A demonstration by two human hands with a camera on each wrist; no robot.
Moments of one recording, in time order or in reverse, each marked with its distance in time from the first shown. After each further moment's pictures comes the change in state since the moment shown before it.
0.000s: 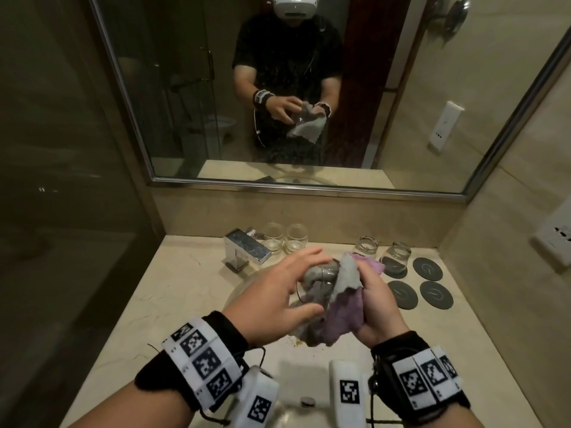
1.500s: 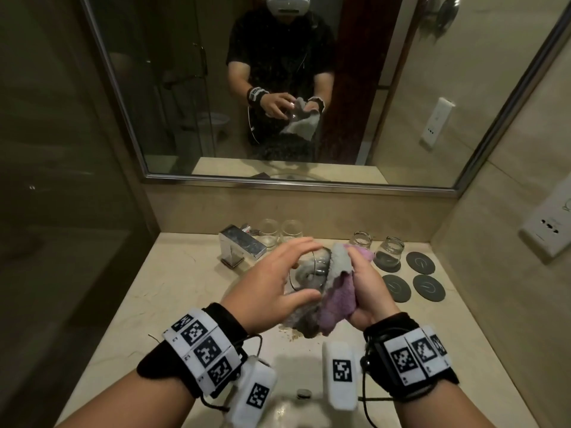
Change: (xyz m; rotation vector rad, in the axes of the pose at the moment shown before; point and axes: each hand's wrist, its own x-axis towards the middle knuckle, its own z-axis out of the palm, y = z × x) left_hand 0.002 -0.001 0.002 0.048 0.079 0.006; right_hand 0.000 -0.008 0.011 -0.089 0.051 0.022
